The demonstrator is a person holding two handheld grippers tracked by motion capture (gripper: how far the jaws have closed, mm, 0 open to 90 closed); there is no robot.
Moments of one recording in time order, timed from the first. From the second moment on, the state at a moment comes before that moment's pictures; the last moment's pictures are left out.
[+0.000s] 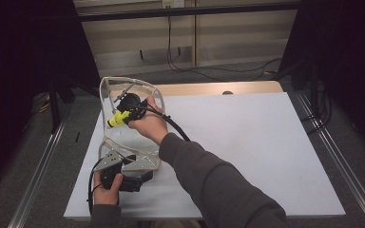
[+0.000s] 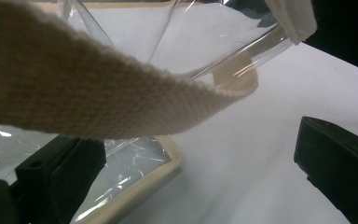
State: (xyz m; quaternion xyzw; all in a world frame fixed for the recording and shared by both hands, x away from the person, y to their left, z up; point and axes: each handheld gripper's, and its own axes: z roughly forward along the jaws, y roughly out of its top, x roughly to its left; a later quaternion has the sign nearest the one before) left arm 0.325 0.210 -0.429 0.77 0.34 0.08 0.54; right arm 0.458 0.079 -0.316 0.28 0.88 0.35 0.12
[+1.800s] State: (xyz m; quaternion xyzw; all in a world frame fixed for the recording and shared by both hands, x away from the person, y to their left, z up) left arm 0.324 0.209 -0.429 0.76 0.34 0.09 0.54; right arm 0.456 0.094 -0.345 0.29 0.89 0.32 0.11
